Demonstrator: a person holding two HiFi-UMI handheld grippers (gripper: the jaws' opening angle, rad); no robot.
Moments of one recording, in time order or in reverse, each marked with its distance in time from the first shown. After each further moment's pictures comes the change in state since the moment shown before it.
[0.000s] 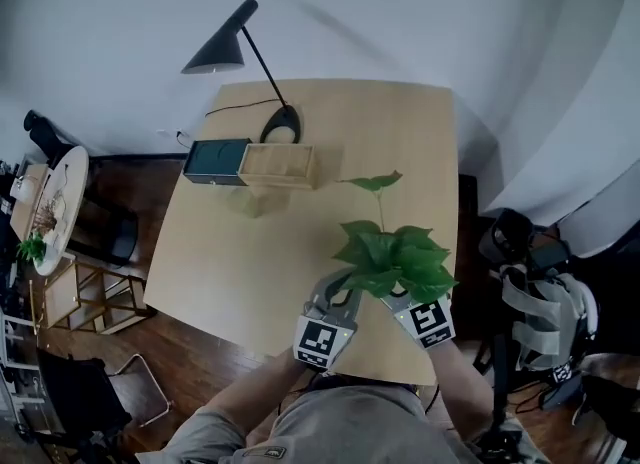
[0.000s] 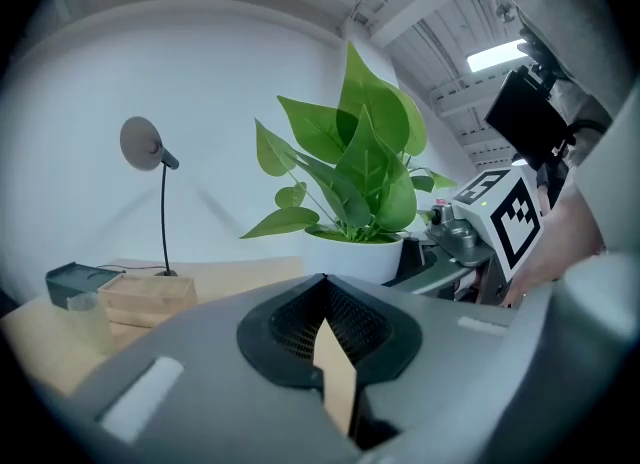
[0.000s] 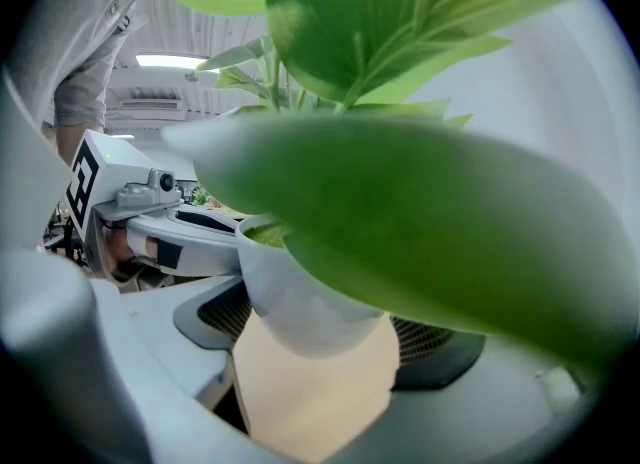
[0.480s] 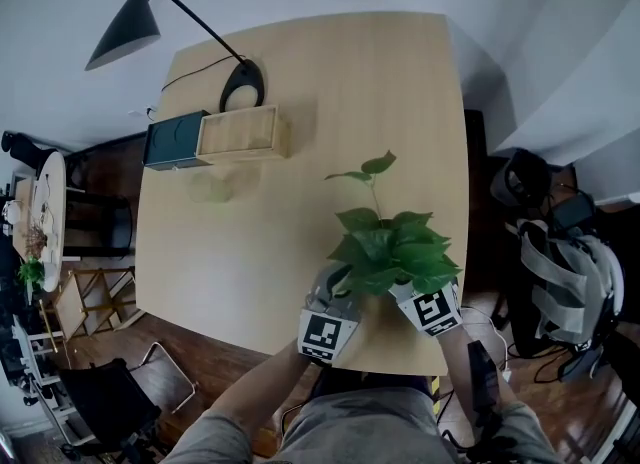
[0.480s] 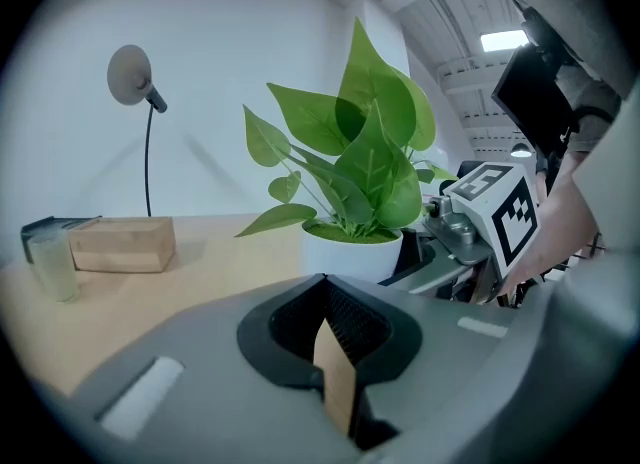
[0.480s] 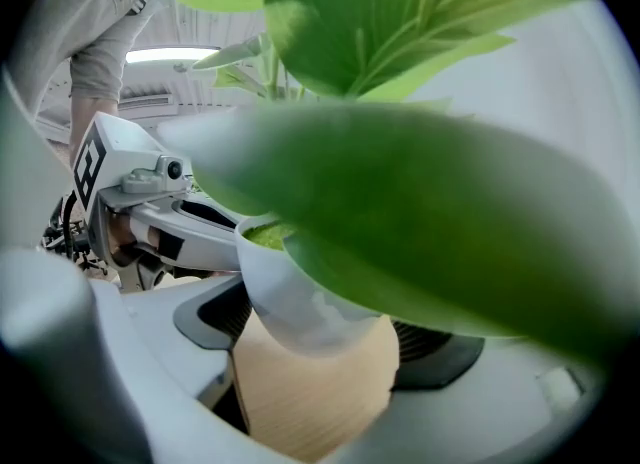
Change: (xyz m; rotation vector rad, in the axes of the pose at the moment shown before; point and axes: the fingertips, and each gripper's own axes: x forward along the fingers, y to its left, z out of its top) left arm 0.045 -0.005 -0.103 -0.036 0.181 -0.054; right arm 0.030 -0.015 -0.105 0.056 0.081 0.026
